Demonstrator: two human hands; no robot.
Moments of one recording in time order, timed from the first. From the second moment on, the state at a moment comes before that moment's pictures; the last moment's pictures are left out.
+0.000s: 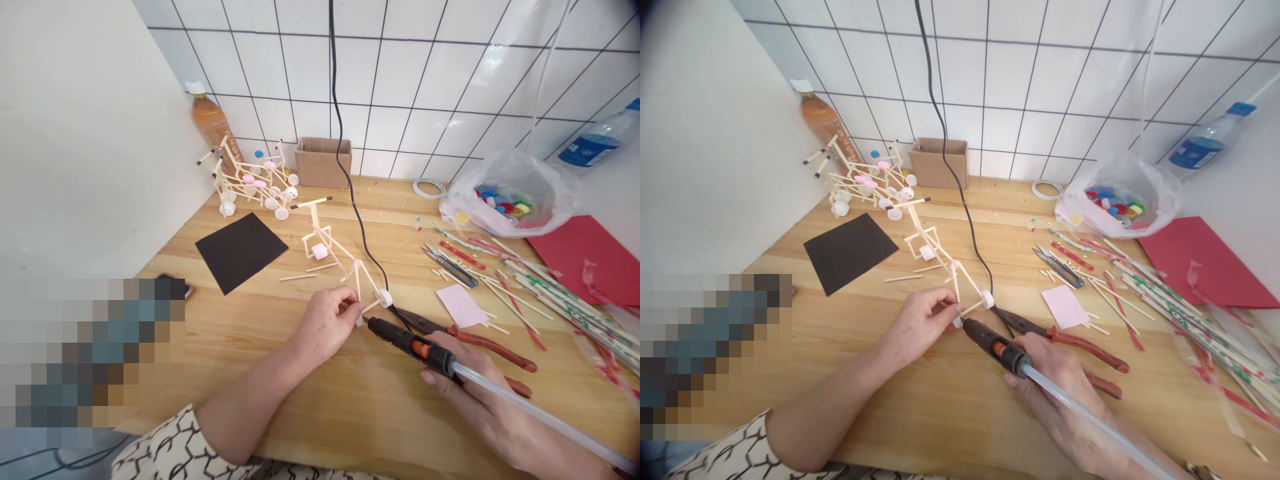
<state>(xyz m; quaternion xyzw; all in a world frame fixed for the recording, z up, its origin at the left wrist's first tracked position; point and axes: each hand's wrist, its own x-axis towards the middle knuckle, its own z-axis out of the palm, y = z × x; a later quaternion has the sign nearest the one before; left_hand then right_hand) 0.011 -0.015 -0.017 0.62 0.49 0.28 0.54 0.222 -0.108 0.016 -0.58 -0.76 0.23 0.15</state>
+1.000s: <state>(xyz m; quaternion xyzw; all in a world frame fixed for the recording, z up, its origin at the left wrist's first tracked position) 0.012 -0.015 -0.015 0.62 0.49 0.28 0.55 0.220 -0.105 0.020 -0.58 -0.75 0.26 0.17</state>
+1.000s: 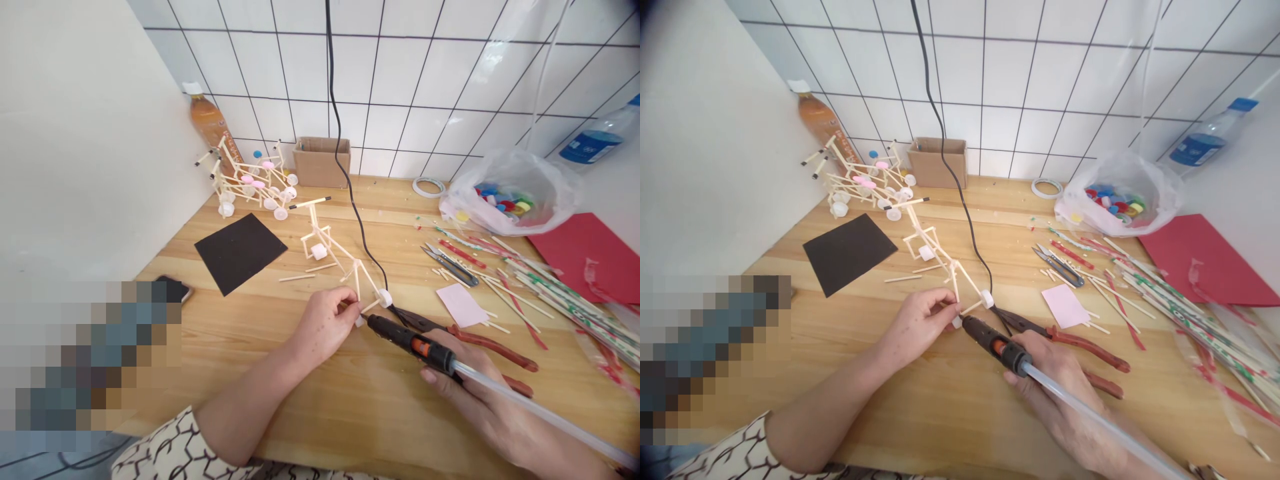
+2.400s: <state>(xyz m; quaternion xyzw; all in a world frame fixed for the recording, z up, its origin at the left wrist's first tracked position) 0.012 -0.015 -0.012 0.60 0.50 0.27 0.56 0.222 -0.105 0.015 -0.59 -0.75 0.24 0.18</state>
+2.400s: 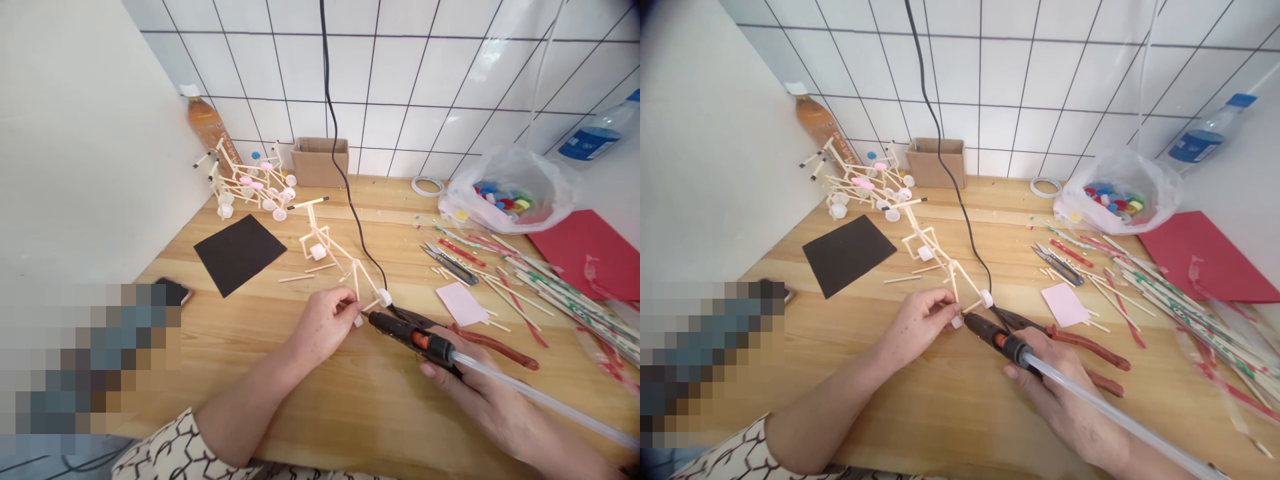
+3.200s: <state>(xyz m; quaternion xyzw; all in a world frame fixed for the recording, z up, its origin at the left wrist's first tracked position) 0.011 -0.015 -0.012 0.61 0.50 0.27 0.56 0.223 -0.106 0.017 -0.59 -0.75 0.26 0.17</state>
